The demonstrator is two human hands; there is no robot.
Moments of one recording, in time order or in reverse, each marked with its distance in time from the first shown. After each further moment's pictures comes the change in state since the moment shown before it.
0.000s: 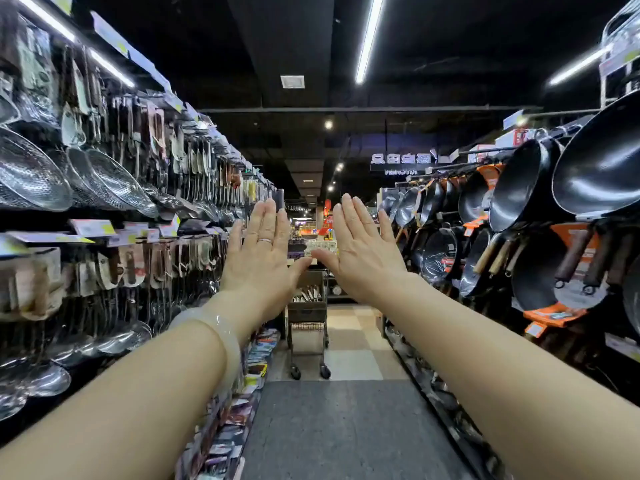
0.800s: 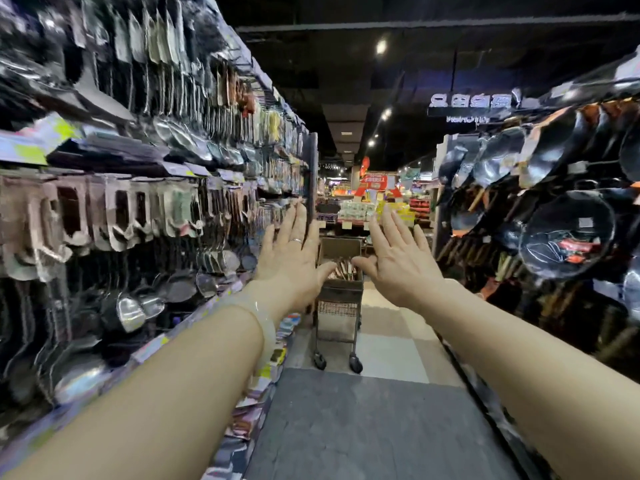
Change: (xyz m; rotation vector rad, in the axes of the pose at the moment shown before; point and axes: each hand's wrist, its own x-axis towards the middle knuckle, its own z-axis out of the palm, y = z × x) left_hand 0.343 -0.060 0.485 -0.028 -0.216 -0.002; right_hand 0.360 0.119 0.483 0.016 -0.198 -0.028
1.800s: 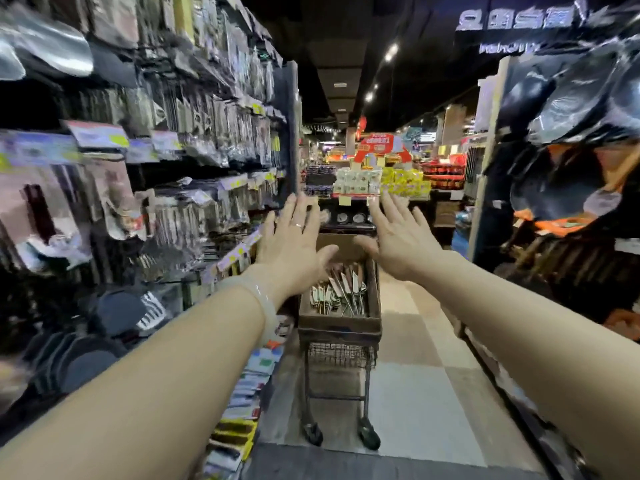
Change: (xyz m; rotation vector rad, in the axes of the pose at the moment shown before) left_hand 0.706 -0.071 0.500 -0.060 -0.098 0.015; right_hand 0.690 0.224 0.475 0.020 -0.113 0.036
